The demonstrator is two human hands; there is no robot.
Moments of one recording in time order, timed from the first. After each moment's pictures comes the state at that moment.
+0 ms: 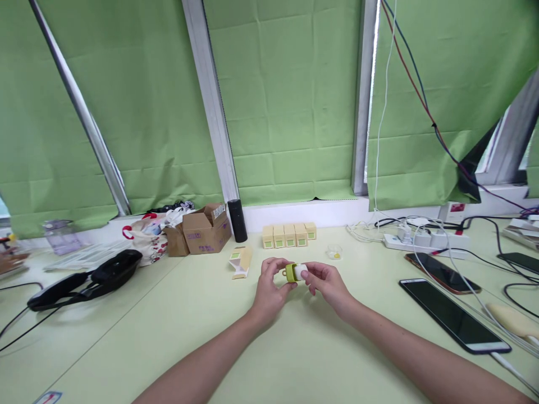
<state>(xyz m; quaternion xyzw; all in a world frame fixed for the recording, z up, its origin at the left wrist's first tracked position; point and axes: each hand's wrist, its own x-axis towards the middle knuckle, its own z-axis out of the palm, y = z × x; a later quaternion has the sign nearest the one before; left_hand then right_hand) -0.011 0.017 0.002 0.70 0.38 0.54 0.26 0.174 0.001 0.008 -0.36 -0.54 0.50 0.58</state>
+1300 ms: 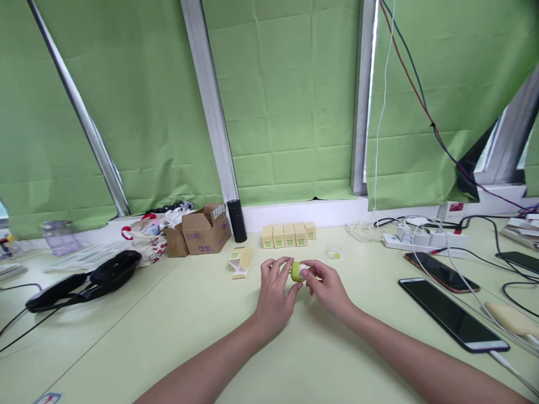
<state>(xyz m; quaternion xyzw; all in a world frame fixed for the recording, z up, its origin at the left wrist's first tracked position) -0.005 0.002 -0.001 0.81 0.37 0.46 -0.02 0.172 0.003 -0.007 -0.39 -0.60 0.38 0.59</state>
